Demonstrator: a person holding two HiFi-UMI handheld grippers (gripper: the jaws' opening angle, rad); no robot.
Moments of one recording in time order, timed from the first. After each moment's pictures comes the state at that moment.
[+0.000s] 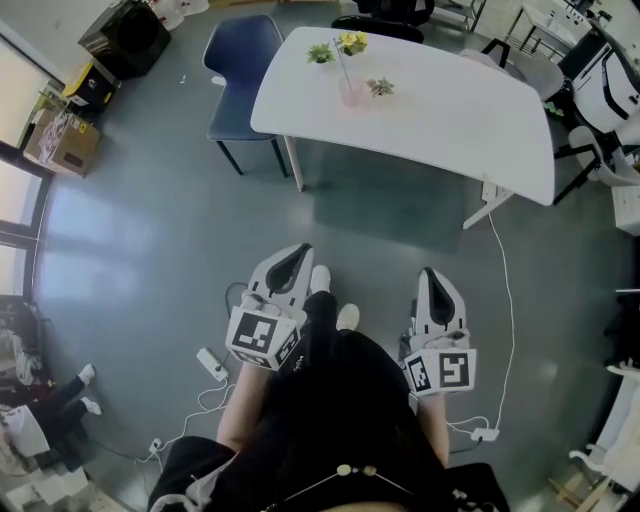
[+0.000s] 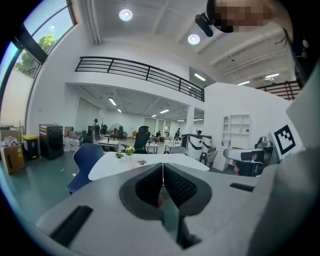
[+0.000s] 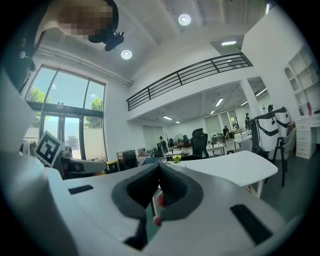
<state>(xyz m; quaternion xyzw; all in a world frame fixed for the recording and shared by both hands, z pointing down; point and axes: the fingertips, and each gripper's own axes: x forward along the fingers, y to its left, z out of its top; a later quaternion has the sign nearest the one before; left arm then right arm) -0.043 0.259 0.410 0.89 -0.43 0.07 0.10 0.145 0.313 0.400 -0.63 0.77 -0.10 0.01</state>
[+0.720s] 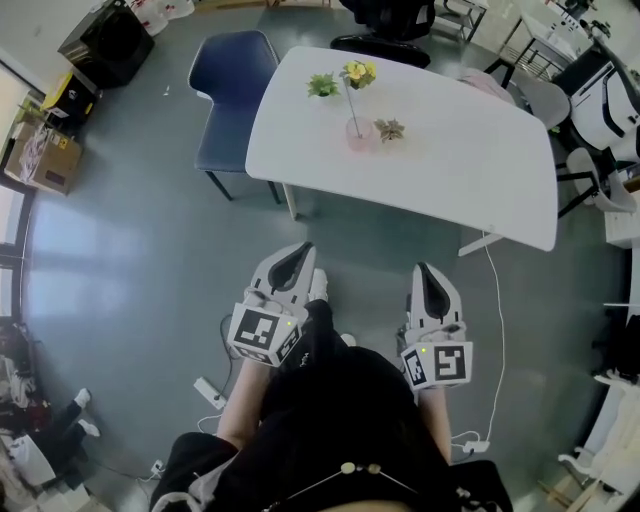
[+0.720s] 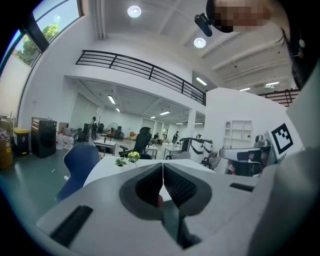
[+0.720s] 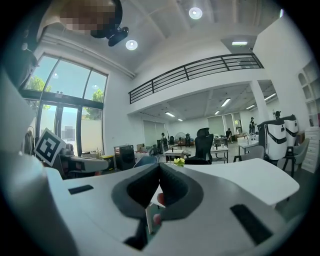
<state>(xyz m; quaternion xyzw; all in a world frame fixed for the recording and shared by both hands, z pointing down) -0.058 0.071 0.426 0.90 -0.41 0.04 0.12 0.114 0.120 0.406 -0.62 0.78 -0.08 -0.03</state>
